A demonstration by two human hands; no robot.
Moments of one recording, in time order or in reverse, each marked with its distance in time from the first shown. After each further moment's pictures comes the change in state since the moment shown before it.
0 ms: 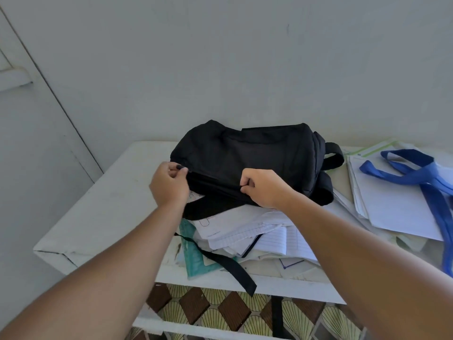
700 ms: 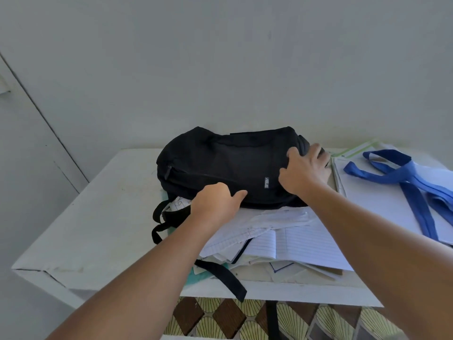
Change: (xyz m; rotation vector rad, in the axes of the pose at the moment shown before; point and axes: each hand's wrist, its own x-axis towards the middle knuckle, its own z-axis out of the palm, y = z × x) left_hand -0.078 0.046 0.046 0.769 -0.649 0.356; right_hand -0.018 0.040 -0.066 -0.289 0.269 0.554
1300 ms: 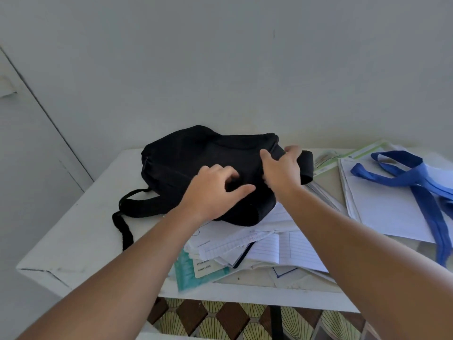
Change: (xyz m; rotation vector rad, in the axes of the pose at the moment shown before) left_hand 0.008 -0.020 -0.029 -0.092 0.132 0.416; right_hand -0.009 -0.049 0.018 1.027 -0.025 0.177
